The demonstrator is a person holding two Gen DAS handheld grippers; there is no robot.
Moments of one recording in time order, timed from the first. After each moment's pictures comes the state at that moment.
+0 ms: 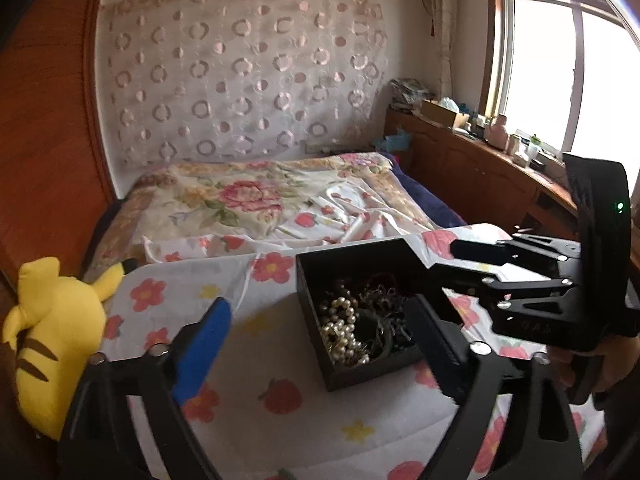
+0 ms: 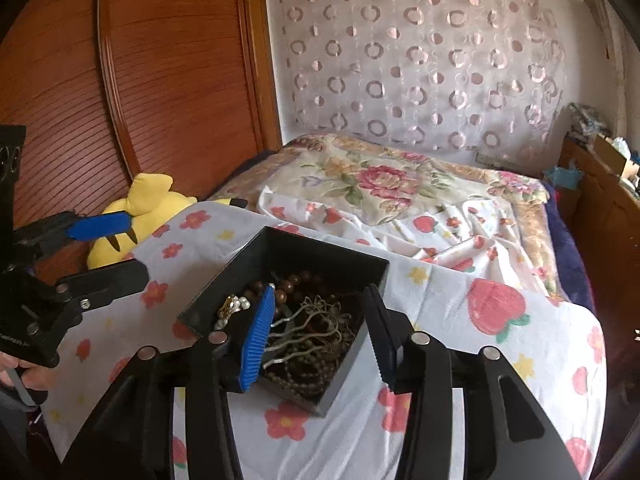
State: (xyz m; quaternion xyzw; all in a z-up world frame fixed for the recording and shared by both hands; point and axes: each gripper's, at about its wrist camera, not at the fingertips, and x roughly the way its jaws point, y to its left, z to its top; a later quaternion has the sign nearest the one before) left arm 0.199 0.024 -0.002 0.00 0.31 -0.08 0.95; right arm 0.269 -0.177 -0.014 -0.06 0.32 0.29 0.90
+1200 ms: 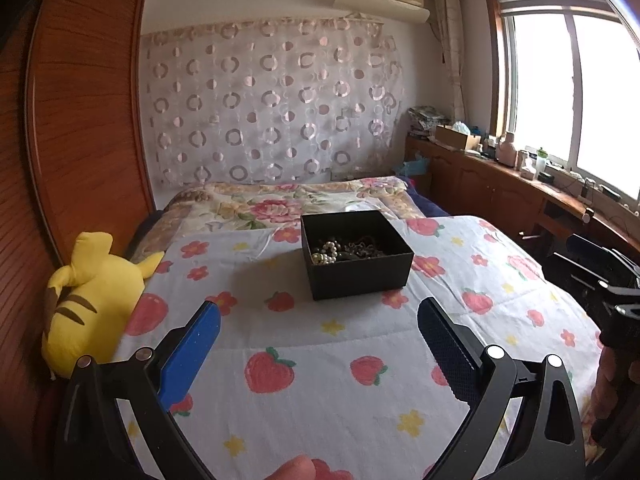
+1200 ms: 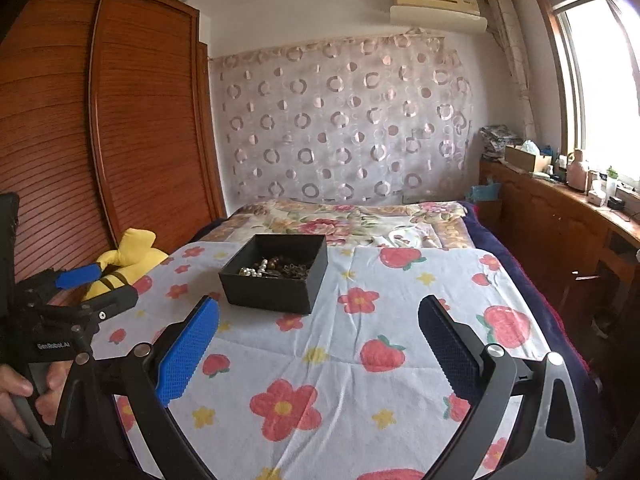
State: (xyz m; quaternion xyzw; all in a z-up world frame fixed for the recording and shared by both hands) left arm 0.049 -0.004 -0.007 0.01 0.25 -0.03 0.97; right arm 0.072 -0.262 -0.003 0.01 0.20 0.17 0.96
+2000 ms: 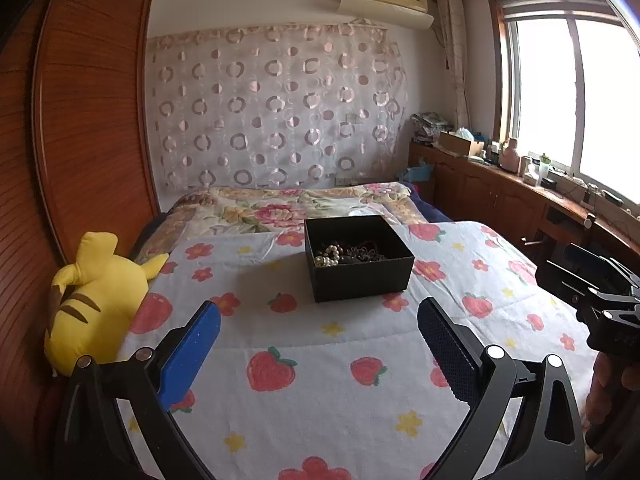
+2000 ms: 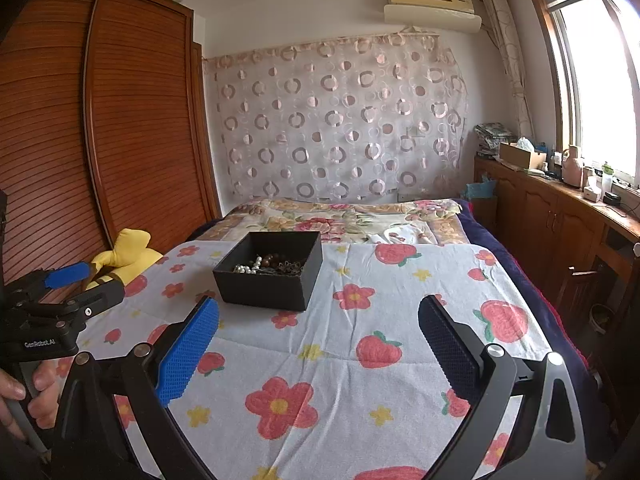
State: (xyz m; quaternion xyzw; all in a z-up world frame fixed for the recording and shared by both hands) left arm 0.044 -0.005 0.000 0.01 0.24 -0.02 0.97; right arm 0.073 -0.265 -0.008 0.02 0.21 0.16 0.96
